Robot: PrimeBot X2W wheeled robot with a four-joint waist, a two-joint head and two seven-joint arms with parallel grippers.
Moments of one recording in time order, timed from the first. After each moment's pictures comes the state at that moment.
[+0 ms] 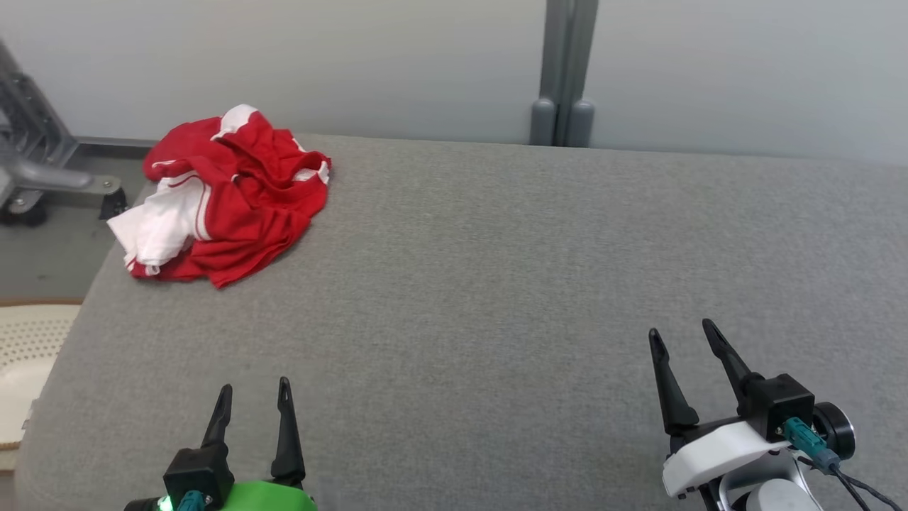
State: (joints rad) left arm 0.05 0.05 -0.13 0.23 -0.22 0.07 -0.26; right arm -0.02 -0.05 0.05 0.22 0.06 0.13 -0.26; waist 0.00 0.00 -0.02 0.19
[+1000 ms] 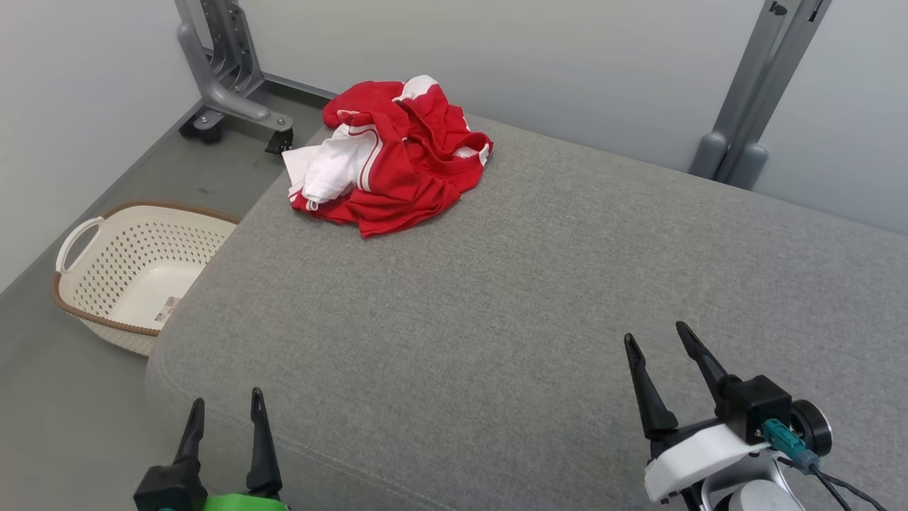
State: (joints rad) left arm 0.09 0.05 -0.07 0.20 -0.21 0.06 -0.26; right arm -0.03 -0.05 0.12 0.23 0.08 0.13 -0.26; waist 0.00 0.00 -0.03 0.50
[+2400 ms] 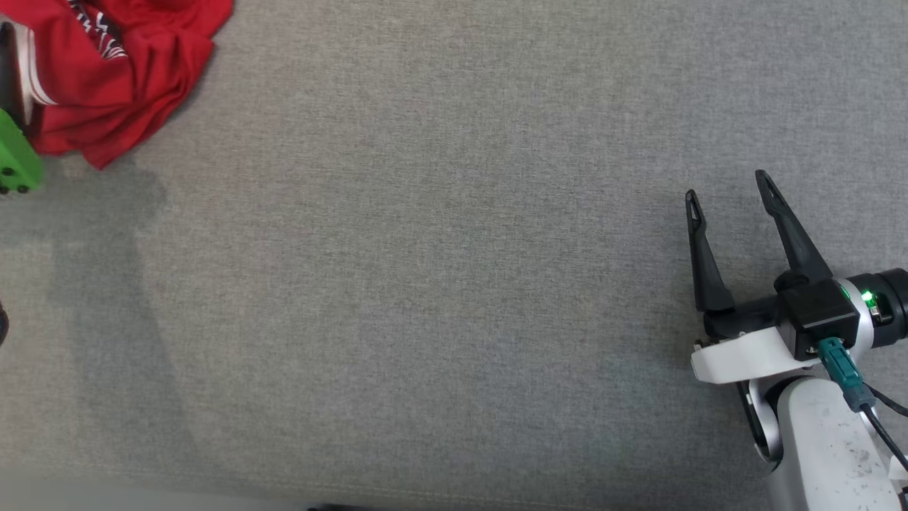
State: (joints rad) left arm -0.91 0.48 -0.17 0.72 -0.42 -0.13 0.07; right arm -0.19 -0.06 -0.02 0.00 -0.20 0.13 -0.26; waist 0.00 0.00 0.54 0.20
